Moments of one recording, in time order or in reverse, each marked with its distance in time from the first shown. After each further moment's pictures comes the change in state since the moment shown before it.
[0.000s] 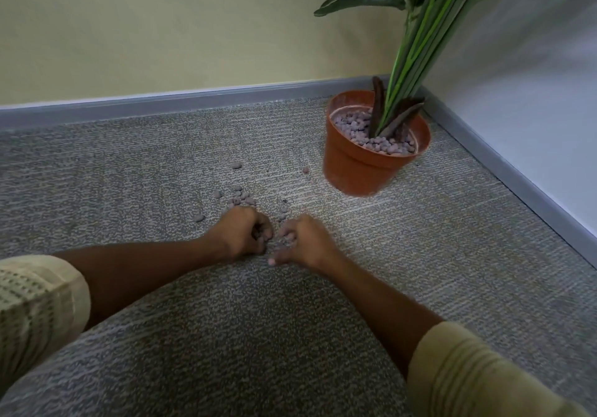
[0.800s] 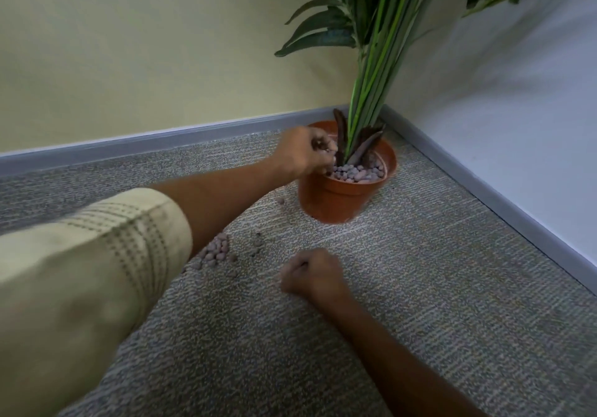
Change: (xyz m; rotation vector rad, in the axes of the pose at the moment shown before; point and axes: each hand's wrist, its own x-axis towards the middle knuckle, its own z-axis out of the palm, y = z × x) left_hand 0.117 0.150 -0.082 -0.467 0.278 0.151; right_hand -0.044 0.012 -0.046 0.301 0.173 0.126
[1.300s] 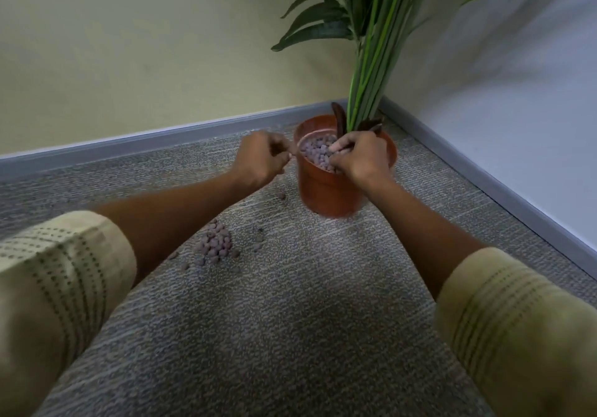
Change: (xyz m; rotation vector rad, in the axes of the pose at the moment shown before) left_hand -0.027 -0.035 -0.027 0.118 0.159 -0.082; right_hand 0.086 -0.056 -0.104 -0.013 0.435 -0.176
